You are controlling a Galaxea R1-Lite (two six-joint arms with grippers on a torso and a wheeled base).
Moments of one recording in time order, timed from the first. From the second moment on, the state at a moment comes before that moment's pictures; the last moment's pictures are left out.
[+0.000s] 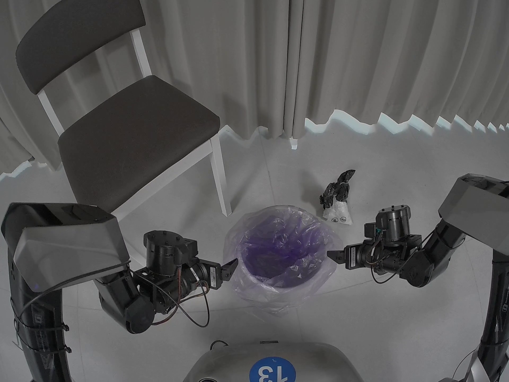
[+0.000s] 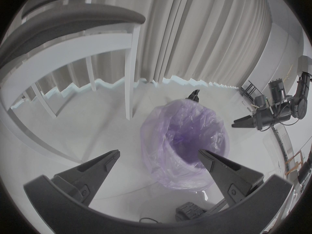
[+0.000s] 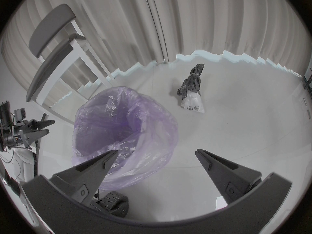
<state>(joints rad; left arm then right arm) -0.48 2.23 -0.60 -1.23 0.03 -0.14 0.32 2.26 -0.83 -0.79 0.04 0.20</state>
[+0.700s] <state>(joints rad) -0.51 2.22 -0.39 -1.55 0.05 -0.14 0.42 2.24 -0.93 -0.56 0.02 0.24</state>
